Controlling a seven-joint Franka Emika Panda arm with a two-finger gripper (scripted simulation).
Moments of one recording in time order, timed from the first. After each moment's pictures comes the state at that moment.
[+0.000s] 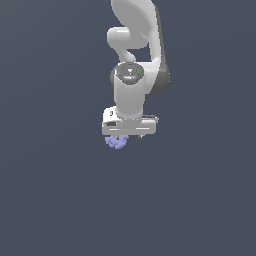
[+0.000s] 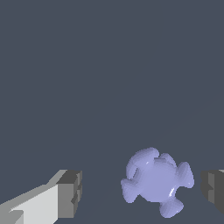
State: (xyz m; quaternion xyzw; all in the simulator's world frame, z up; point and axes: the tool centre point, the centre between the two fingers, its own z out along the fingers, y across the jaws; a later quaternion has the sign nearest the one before) arm -0.004 0.003 0.162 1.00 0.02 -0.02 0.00
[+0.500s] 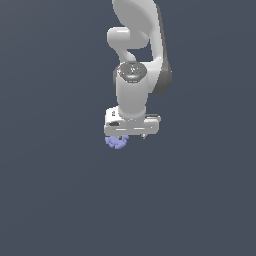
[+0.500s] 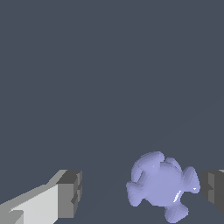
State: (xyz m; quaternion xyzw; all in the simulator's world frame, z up) arm -0.001 0.013 0.164 1.00 0.03 -0.01 0.00
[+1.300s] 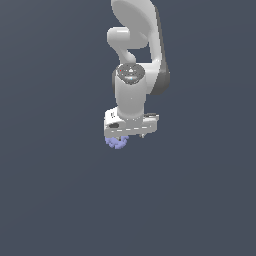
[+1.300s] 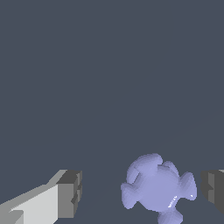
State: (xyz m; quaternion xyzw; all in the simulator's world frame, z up) arm -0.004 0.010 0.158 1.00 0.07 0.00 -0.01
